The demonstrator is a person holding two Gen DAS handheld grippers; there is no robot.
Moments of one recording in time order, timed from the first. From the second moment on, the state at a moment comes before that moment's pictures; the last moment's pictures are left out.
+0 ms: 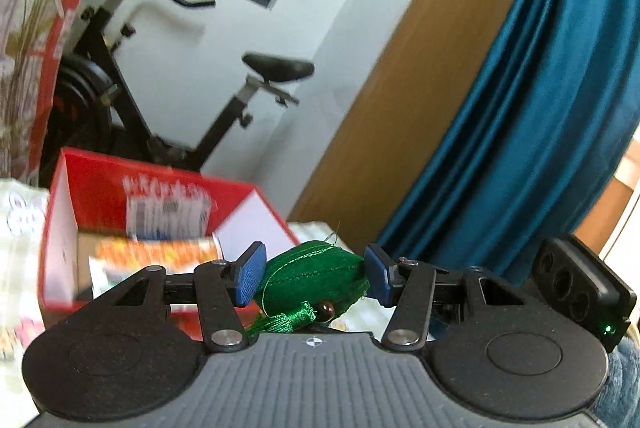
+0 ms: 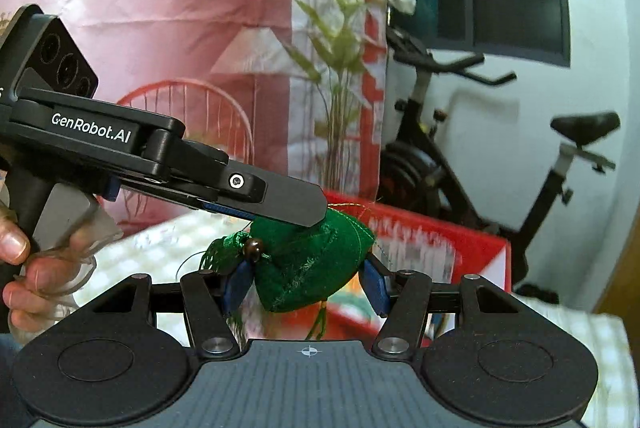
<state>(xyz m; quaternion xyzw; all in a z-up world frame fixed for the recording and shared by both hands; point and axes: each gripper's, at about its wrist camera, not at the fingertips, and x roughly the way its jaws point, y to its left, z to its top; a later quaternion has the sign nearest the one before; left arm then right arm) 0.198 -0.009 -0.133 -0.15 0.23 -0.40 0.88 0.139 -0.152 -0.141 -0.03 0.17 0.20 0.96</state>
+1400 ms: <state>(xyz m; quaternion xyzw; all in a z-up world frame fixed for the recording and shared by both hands) 0.283 -0.054 -0.164 -0.01 0.27 -0.25 0.93 0.216 -0.211 -0.208 -0.07 0.23 0.06 0.97</state>
